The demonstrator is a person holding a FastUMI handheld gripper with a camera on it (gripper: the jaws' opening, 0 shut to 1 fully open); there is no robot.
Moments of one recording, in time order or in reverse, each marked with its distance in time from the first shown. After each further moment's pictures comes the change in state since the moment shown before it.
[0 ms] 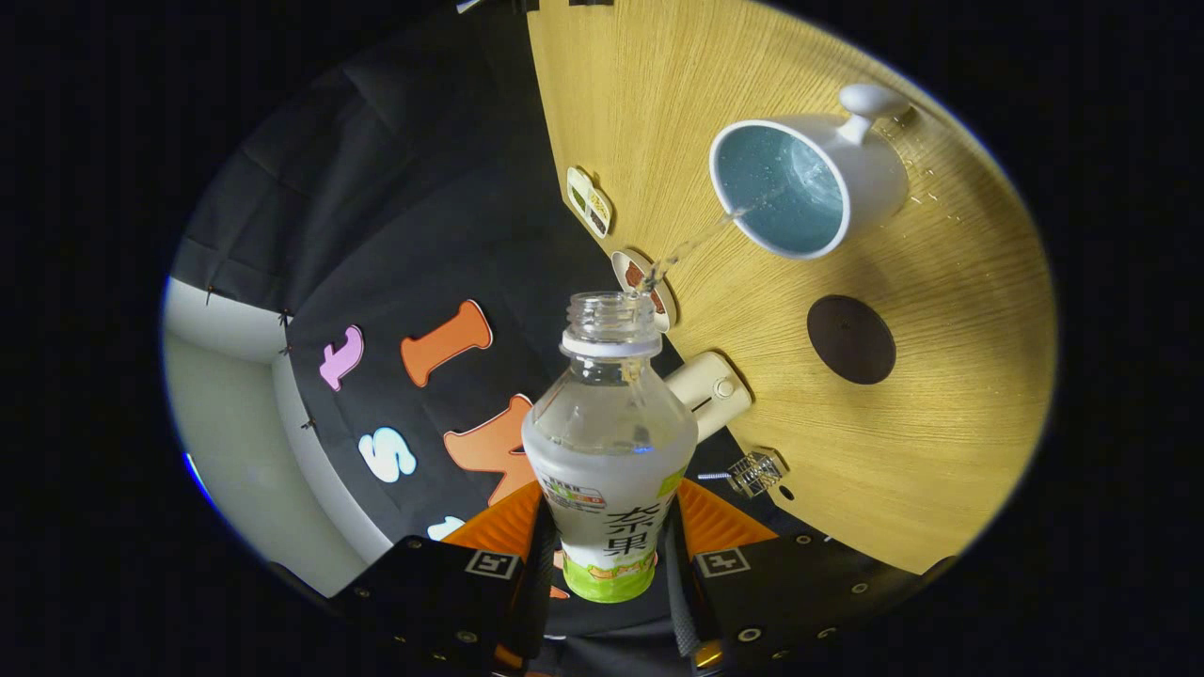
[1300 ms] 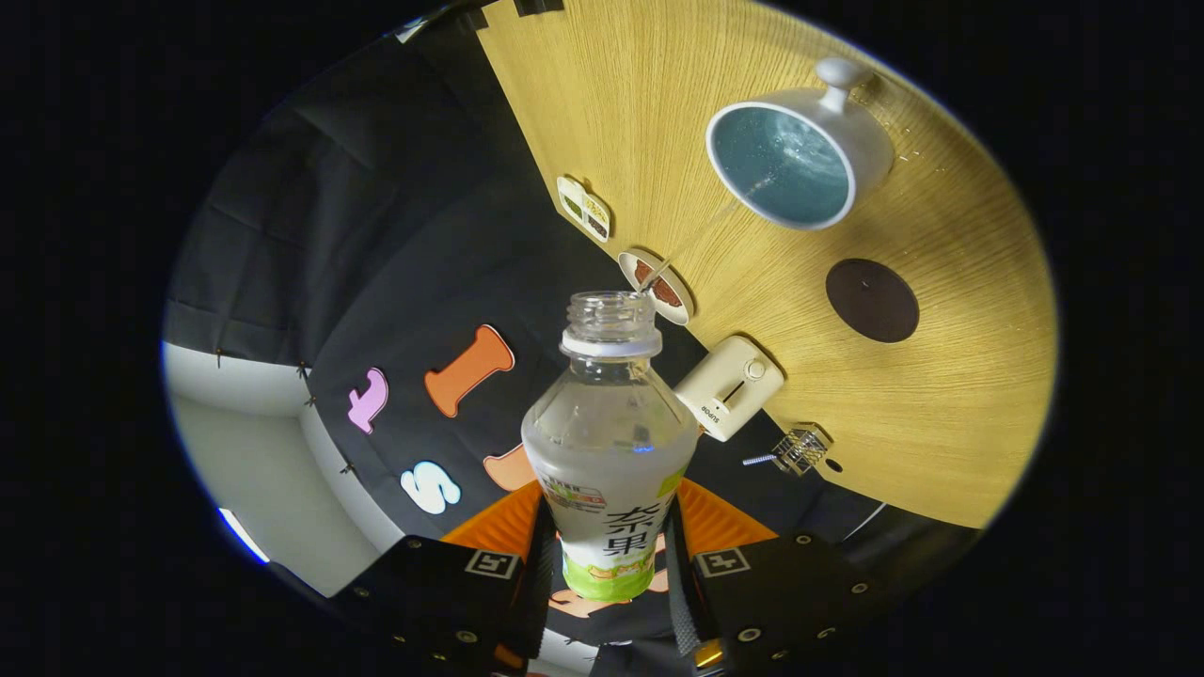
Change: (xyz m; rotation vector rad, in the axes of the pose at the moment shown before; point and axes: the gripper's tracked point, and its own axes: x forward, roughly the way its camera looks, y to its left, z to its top) arm 0.005 0.024 -0.002 0.153 -0.008 0.055
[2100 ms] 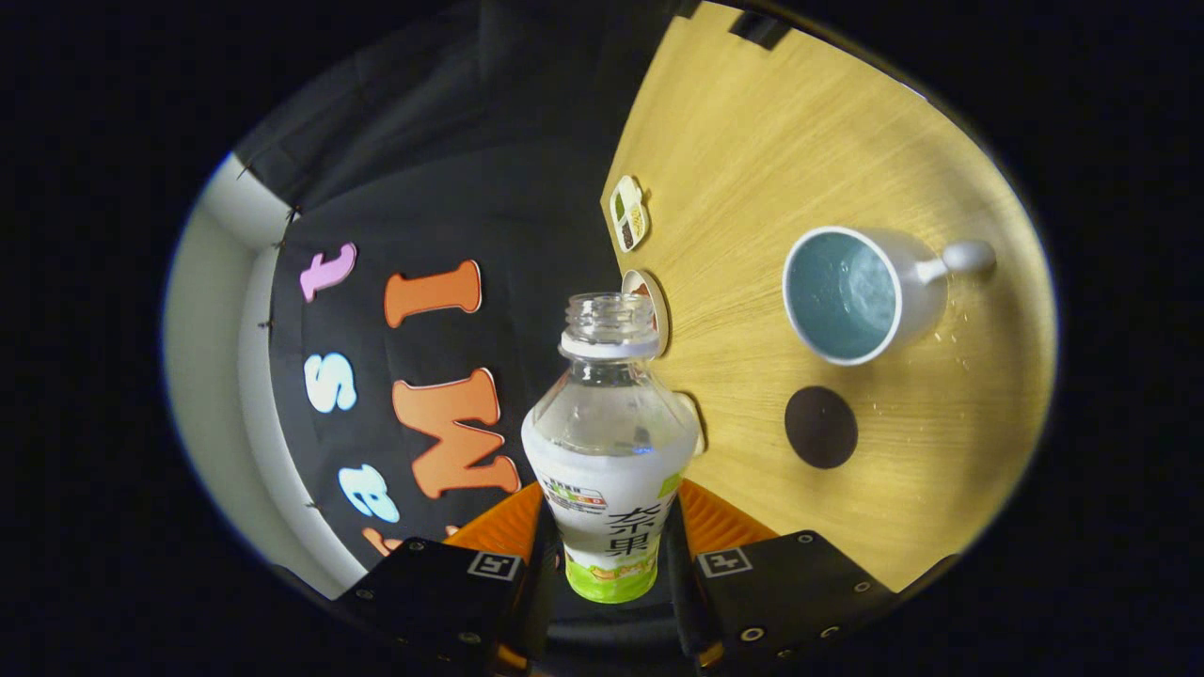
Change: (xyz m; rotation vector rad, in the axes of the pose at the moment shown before) arm -0.005 -0.041 0.031 -0.657 -0.032 -0.190
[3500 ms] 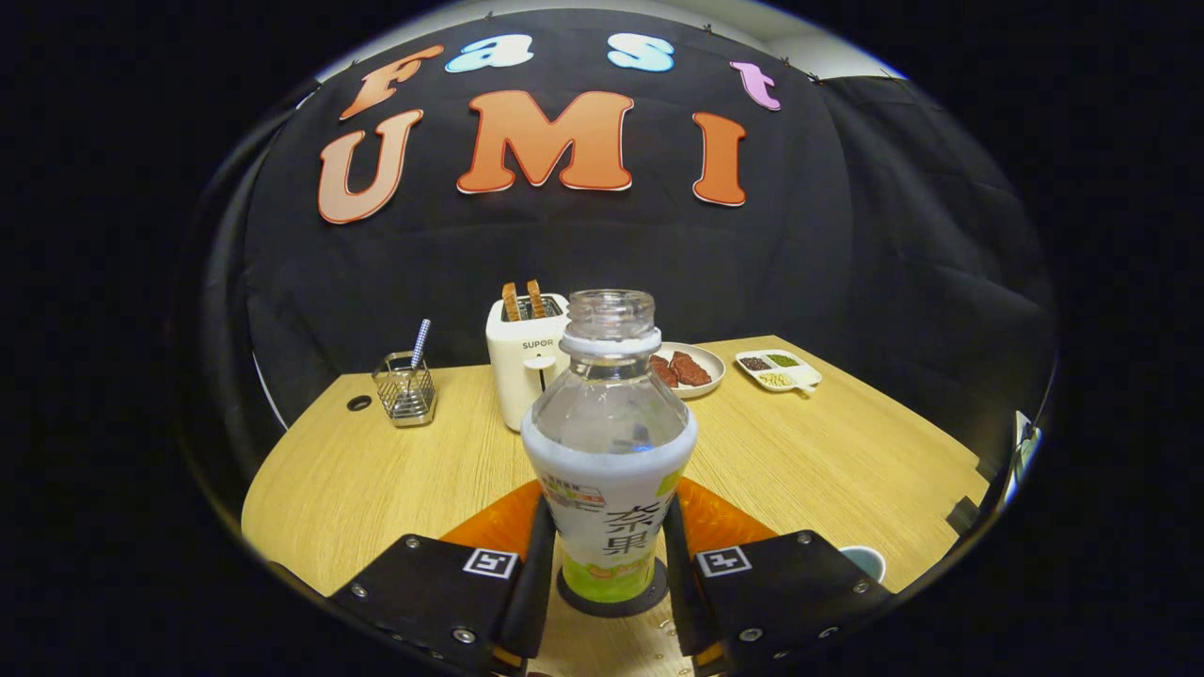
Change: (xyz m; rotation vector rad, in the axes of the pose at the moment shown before) arm 0.089 -0.037 -0.046 -1.603 -0.059 -0.245
